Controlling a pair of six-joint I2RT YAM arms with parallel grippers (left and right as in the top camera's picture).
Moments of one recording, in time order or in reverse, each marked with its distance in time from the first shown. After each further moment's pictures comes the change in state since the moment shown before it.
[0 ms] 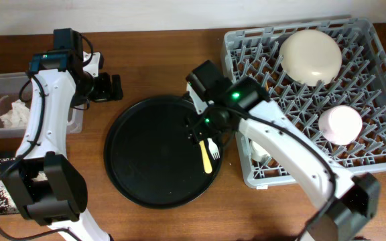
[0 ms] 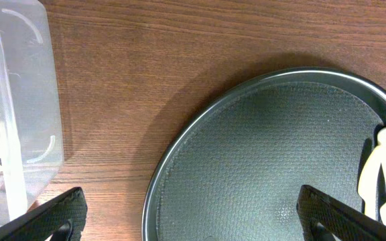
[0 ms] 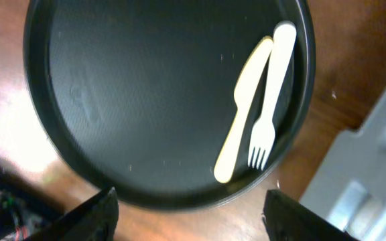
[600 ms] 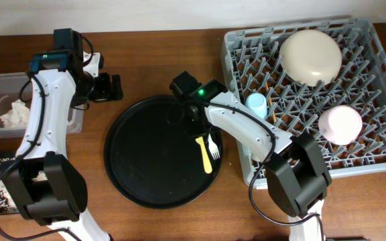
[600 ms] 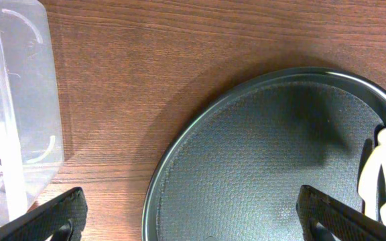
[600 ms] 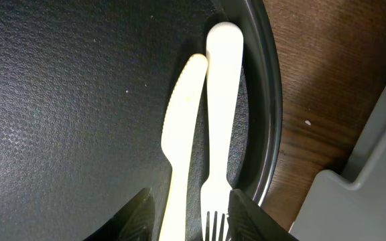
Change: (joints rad) left arm 0.000 0.000 0.000 0.001 0.000 0.000; right arm 0.002 0.301 -0.001 0.111 0.222 0.085
